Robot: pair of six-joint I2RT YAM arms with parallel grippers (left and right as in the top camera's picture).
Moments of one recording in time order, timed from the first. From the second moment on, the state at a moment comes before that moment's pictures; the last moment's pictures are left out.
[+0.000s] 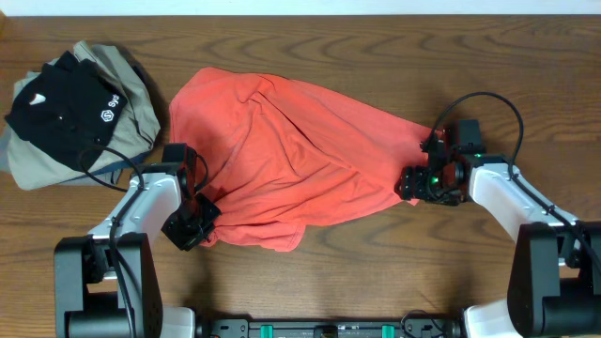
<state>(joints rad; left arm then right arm) 0.03 1.60 0.78 -0.90 0.06 -0.76 0.05 1.66 0.84 -0.56 -0.27 0.17</state>
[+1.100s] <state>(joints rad) 0.03 1.60 0.78 -0.90 0.09 -0.76 -0.25 1.66 1.32 -0.63 -0.18 0.23</state>
